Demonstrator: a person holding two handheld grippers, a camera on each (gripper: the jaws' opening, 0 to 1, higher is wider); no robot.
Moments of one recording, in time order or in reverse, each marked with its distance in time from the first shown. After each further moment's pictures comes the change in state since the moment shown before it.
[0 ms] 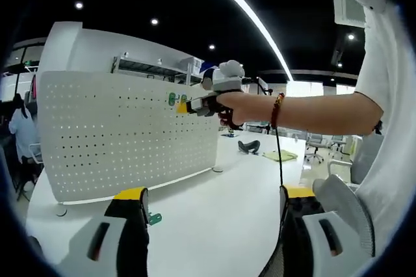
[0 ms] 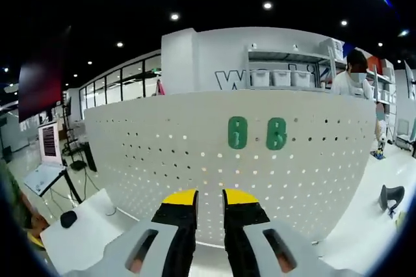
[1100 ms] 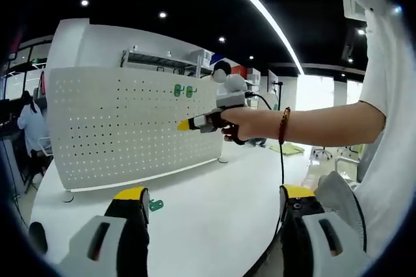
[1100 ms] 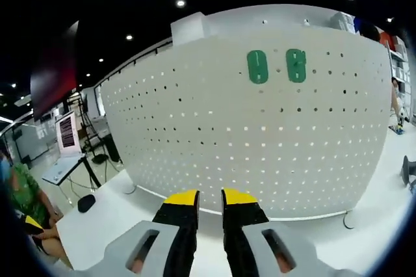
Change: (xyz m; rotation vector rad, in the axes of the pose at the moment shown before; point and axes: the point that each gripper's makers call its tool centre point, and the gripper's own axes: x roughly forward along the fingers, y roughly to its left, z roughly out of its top) left arm -0.010 -0.012 -0.013 -0.015 0.060 0.086; right arm 0.001 0.025 -0.074 0.074 0.115 0.140
